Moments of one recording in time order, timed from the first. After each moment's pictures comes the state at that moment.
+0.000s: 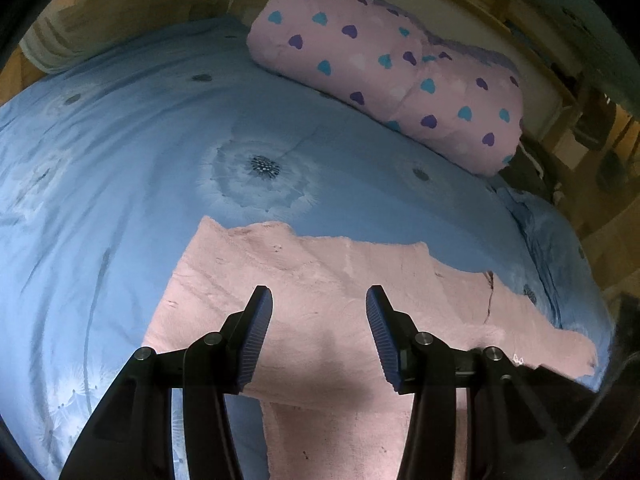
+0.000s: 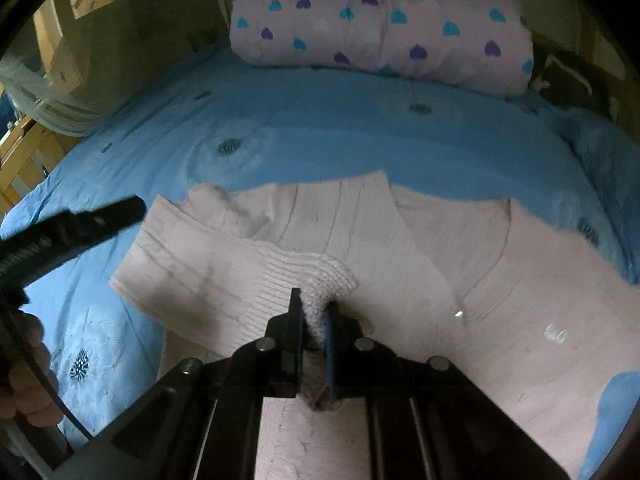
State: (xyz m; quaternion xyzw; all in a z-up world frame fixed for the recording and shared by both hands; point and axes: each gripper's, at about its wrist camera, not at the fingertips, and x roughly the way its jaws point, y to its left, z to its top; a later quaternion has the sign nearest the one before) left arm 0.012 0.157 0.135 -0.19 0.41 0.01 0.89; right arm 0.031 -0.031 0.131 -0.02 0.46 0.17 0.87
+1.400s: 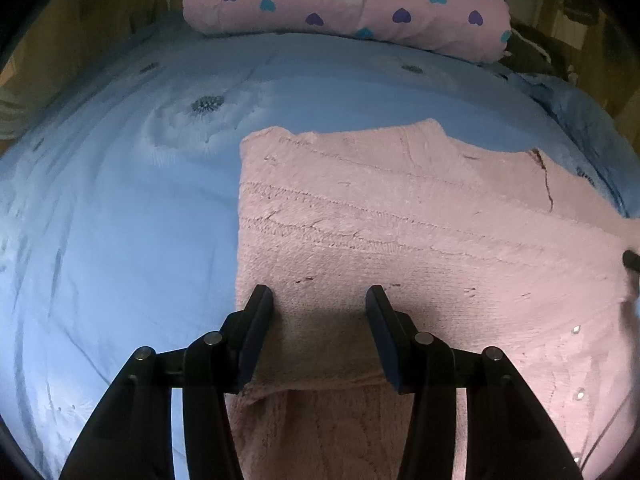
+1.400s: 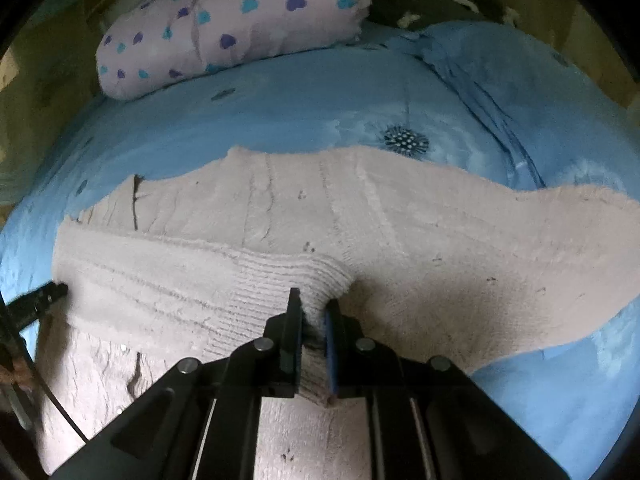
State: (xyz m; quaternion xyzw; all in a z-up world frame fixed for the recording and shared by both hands) left arm 0.044 0.080 0.047 -0.02 0.48 0.01 0.88; right arm 0.047 -0.303 0.078 0.08 0.50 0.05 0.86
